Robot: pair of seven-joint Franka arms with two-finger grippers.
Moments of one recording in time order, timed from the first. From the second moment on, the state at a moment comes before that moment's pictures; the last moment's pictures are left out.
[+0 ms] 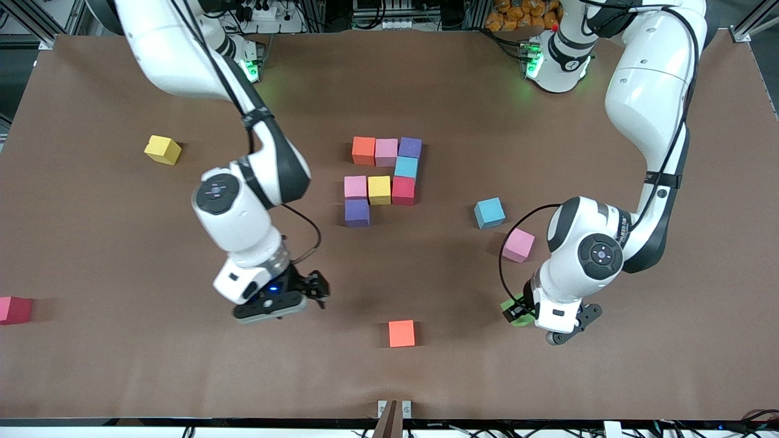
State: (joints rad) left arm -0.14 0.83 -0.26 -1.26 0.18 2.19 -0.98; right arm 0.42 0.65 -0.06 -1.34 0.03 2.34 0.17
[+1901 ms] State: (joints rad) left arm -0.87 0.96 0.02 -1.25 0.18 2.46 -1.44; right arm 0.05 0.12 -0.13 -1.65 -0.04 1.68 0.01
